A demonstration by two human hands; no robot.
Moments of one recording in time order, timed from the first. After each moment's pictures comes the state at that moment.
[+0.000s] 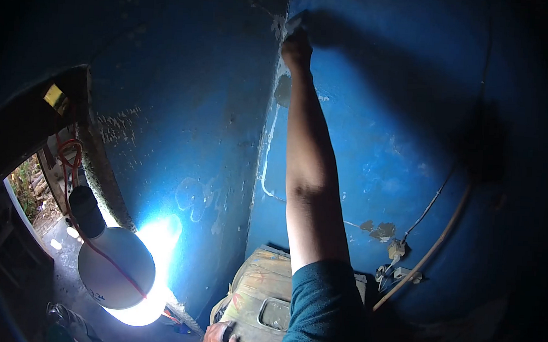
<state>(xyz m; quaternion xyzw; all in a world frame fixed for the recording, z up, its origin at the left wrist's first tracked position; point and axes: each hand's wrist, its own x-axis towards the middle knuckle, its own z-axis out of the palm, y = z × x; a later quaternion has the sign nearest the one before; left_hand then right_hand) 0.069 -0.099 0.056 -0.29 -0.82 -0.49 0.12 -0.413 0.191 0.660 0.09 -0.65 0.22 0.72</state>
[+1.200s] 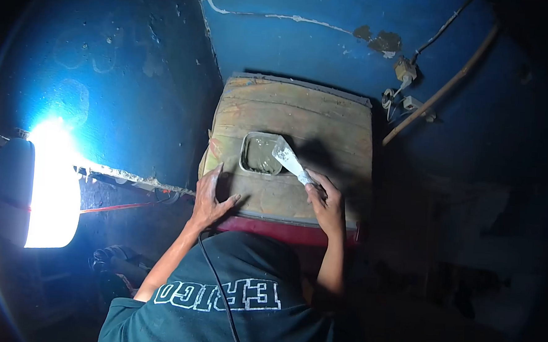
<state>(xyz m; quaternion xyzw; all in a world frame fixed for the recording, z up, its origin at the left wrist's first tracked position) 0.056 -0.070 0.053 -0.33 -0.86 -0.39 0.02 0.198 0.210 0.124 -0.19 -0.78 0.58 0.15</state>
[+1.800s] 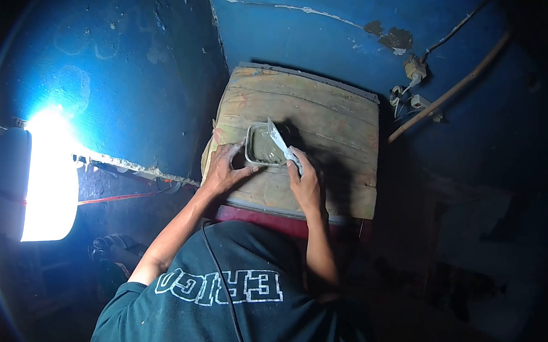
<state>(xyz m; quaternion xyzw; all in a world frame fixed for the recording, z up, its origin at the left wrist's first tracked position) 0.013 -0.024 0.058 -0.32 -0.87 -0.35 -0.08 0.142 0.181 0.092 -0.20 -0.86 0.44 0.16</state>
